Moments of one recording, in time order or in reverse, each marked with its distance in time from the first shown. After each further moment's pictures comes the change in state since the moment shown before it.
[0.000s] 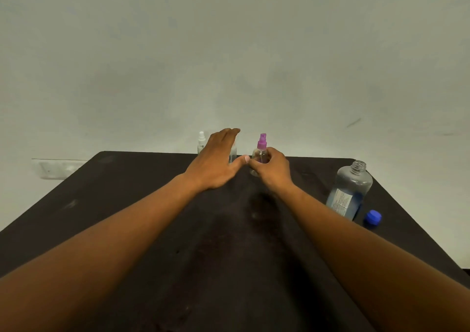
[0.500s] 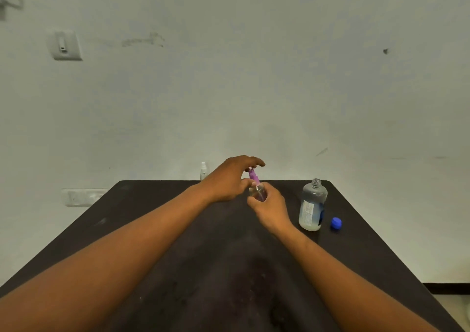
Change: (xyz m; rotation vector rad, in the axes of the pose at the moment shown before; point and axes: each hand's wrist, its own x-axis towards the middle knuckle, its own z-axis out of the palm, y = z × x) left_hand -0.053 0.112 -0.072 -0.114 -0.103 0.157; right_hand -0.142 -0.063 -0.069 0.029 -0.038 -0.091
